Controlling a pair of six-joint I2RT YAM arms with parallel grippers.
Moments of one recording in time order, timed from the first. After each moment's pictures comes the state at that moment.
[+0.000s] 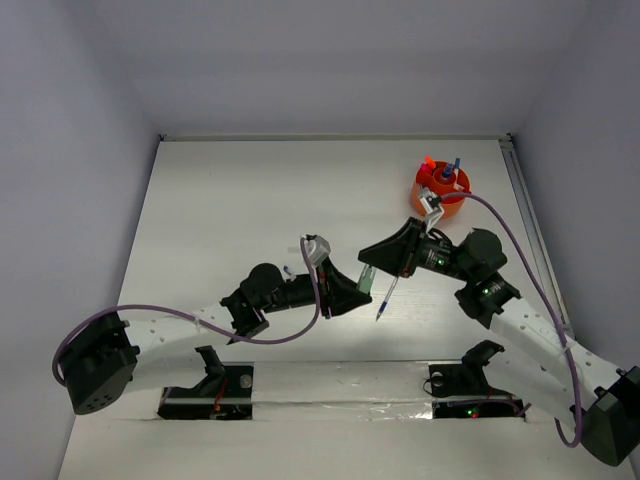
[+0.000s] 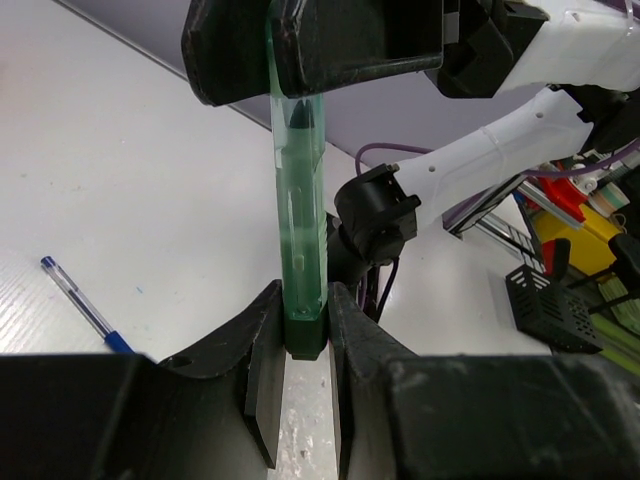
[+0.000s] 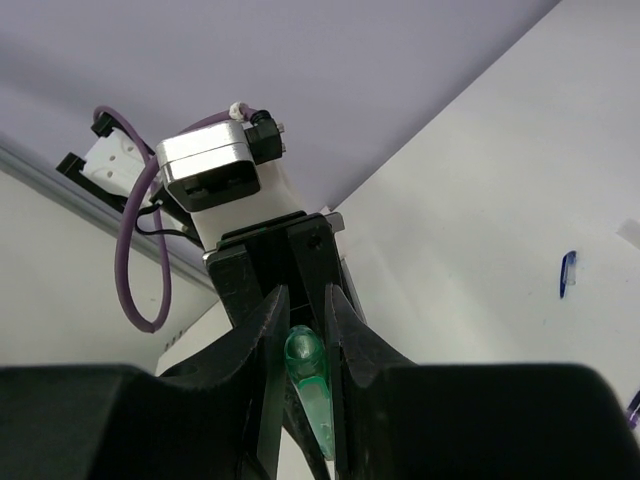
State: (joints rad) left arm -1.01 1.09 0.43 0.77 0.39 -0.59; right arm 0.58 0.85 0.57 0.47 -0.70 0.86
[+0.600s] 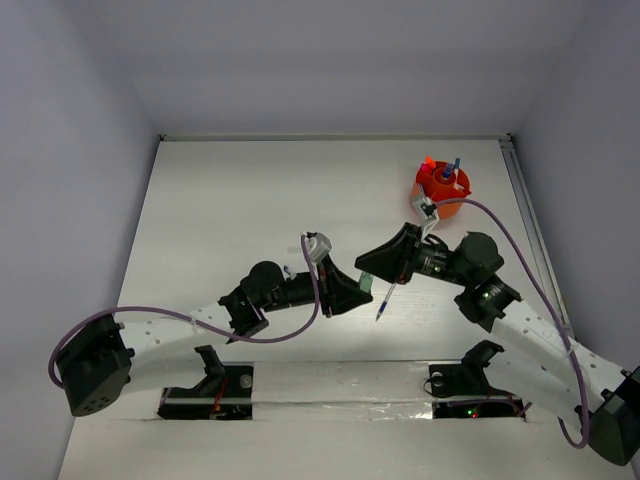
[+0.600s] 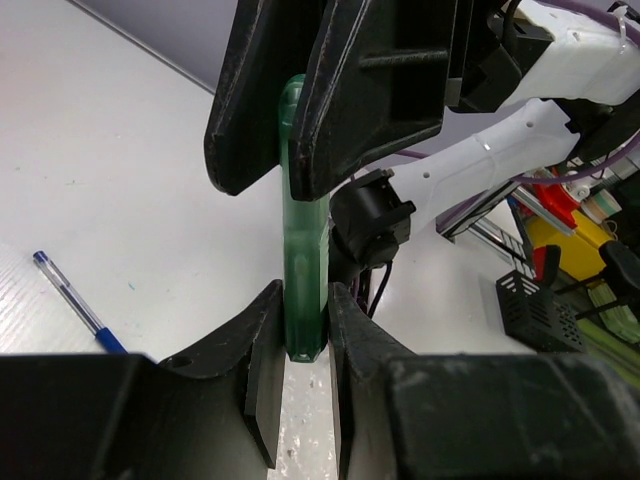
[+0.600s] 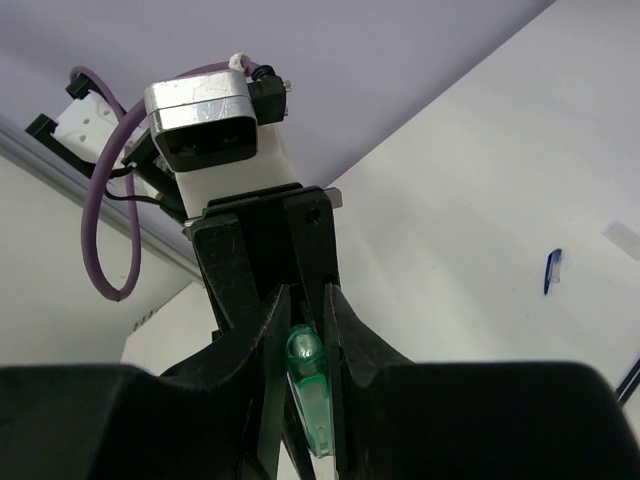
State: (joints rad) left arm -1.01 1.07 0.46 0.71 0.38 -0.61; right arm 0.64 0.83 0.57 0.40 -0.66 0.74
